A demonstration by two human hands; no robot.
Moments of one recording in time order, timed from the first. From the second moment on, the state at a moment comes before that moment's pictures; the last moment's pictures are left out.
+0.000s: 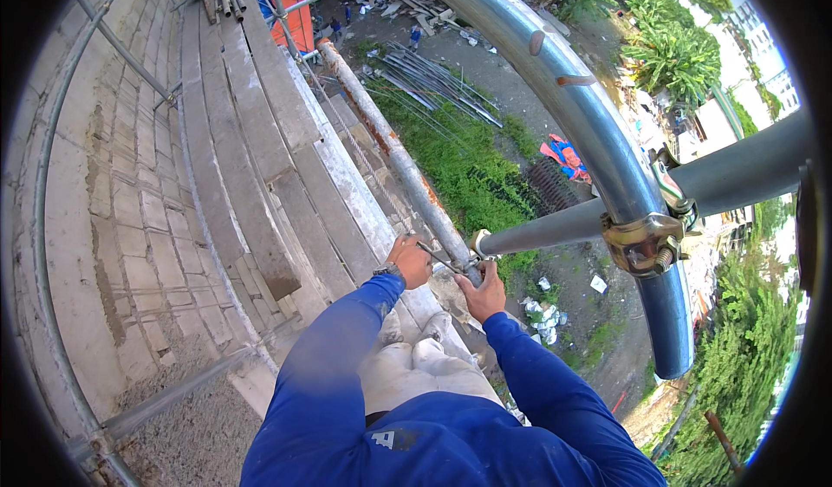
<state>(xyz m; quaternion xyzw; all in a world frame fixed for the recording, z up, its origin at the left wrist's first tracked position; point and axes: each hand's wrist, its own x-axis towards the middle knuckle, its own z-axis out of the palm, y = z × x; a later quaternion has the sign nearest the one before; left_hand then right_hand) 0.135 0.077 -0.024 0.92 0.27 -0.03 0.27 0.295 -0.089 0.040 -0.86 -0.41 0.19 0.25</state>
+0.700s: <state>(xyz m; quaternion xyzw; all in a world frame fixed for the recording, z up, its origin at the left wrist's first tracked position) 0.168 0.064 -0.030 0.10 0.48 0.27 0.83 0.295 -0.089 0.046 -0.85 -0.39 0.21 0.28</state>
